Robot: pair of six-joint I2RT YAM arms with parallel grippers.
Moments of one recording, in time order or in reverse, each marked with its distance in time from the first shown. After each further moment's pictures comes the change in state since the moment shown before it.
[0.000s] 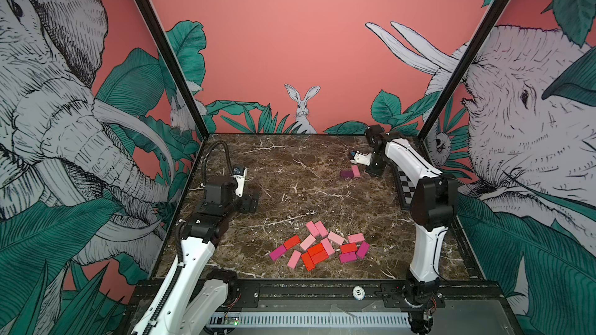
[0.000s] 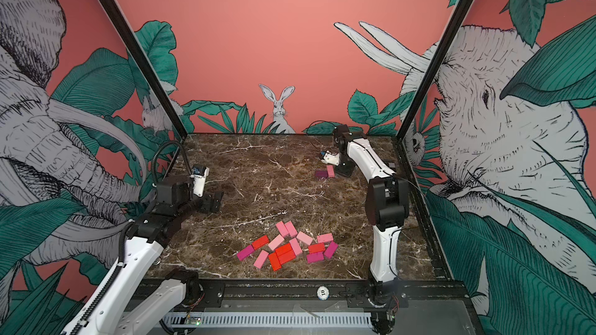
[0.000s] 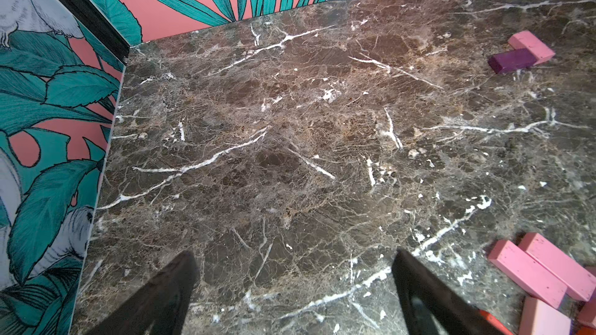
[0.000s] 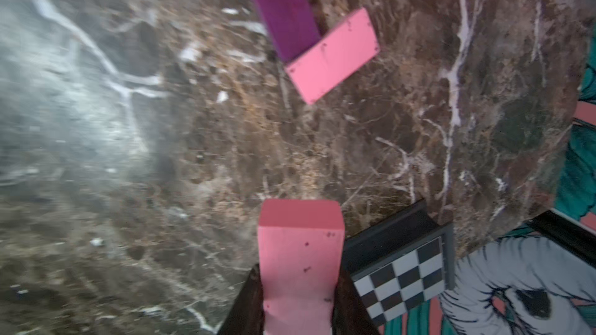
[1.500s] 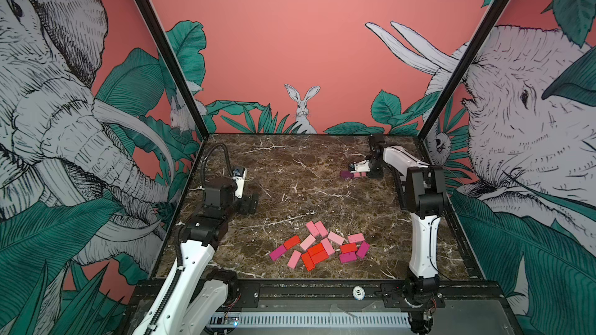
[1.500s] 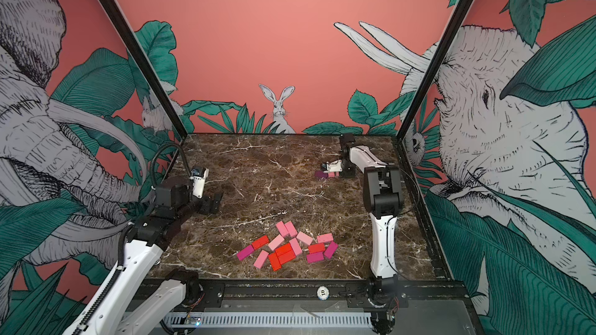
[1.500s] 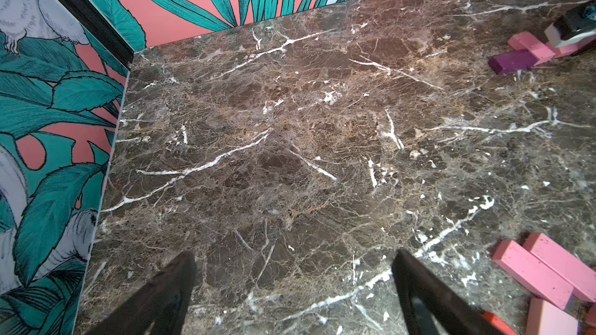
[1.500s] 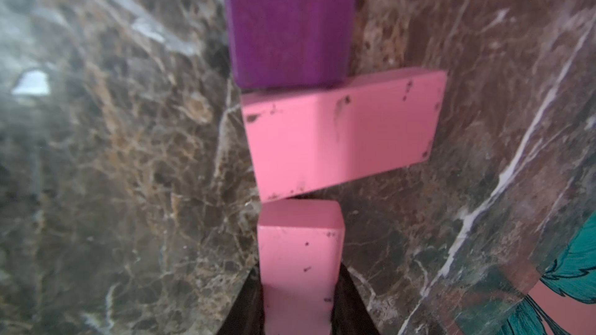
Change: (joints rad) left arm 0.000 -0.024 -0.021 0.015 -0.003 0.008; right arm -0.075 0.151 -0.104 0.359 -0.146 -0.533
